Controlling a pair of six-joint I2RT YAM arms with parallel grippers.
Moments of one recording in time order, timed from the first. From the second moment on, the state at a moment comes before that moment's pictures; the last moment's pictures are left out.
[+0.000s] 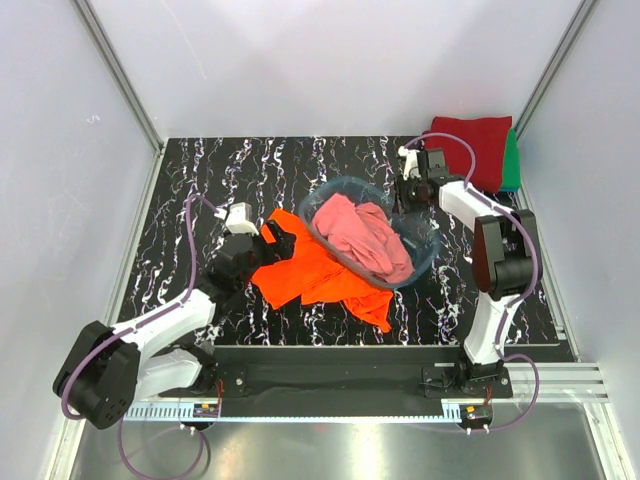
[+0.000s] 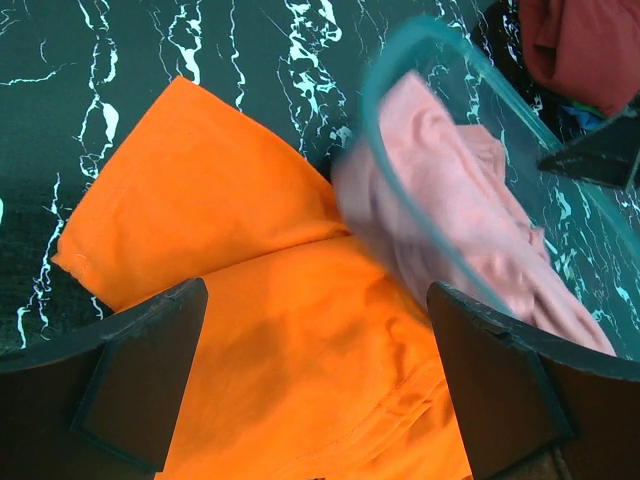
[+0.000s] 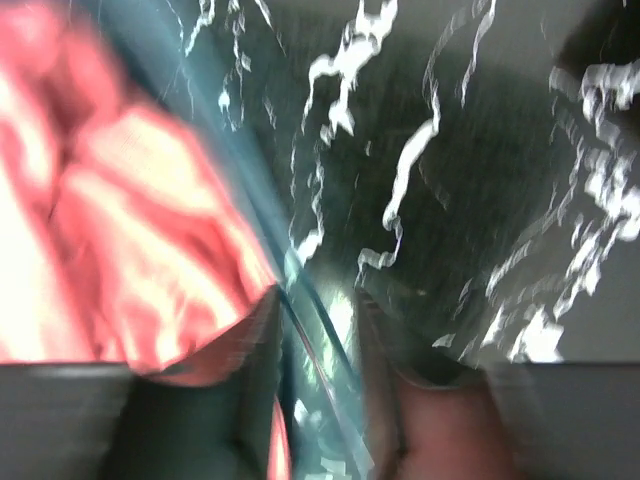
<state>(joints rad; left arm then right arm) -0.55 1.11 0.45 0.33 -0.22 -0.61 0.18 1.95 1.39 -0.35 -0.20 -0.03</state>
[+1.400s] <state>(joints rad) -0.55 1.09 0.45 0.33 -0.22 -0.63 0.54 1.94 1.79 -0.67 -0.01 0.46</state>
